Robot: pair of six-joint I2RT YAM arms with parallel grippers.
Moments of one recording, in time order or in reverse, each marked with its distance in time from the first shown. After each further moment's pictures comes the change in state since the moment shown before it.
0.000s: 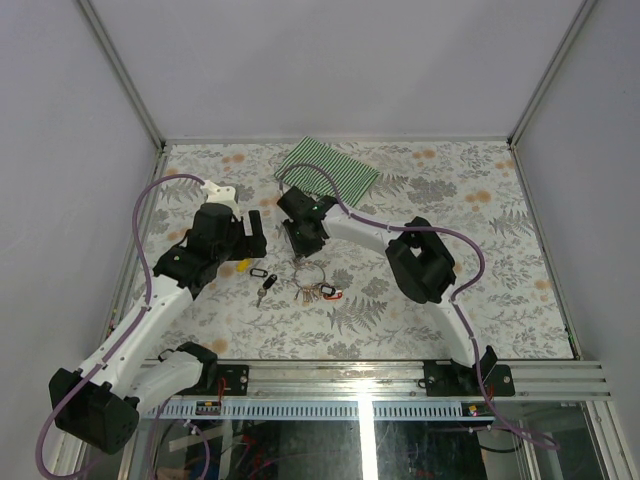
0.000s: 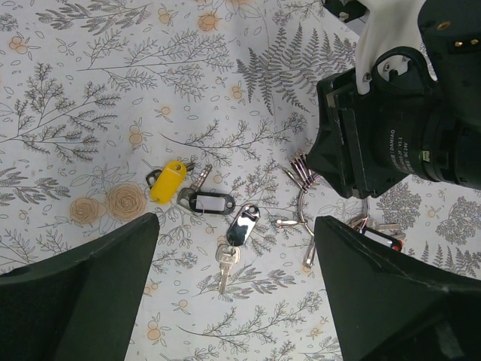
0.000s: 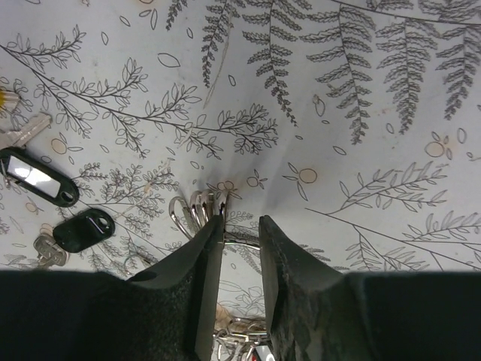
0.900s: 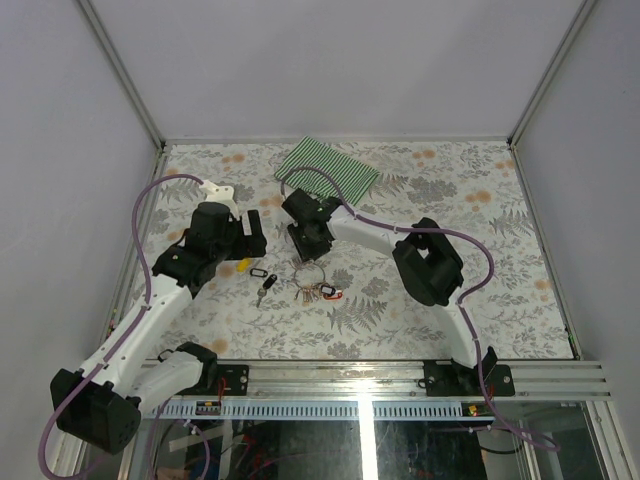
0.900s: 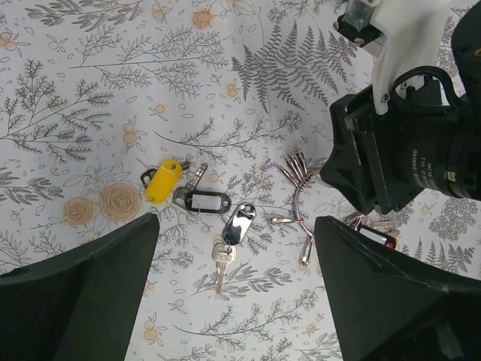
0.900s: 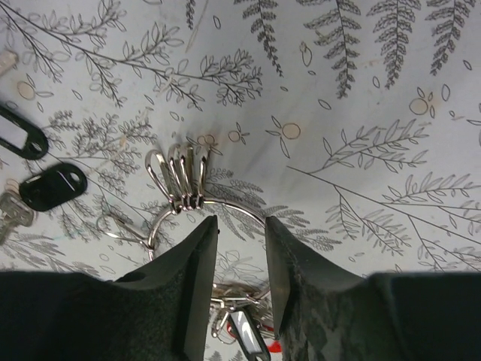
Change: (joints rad) left arm 0.023 0.002 0.000 0.002 0.041 0.000; right arm 0.000 -0.073 -0.091 -0.006 -0.002 -0.069
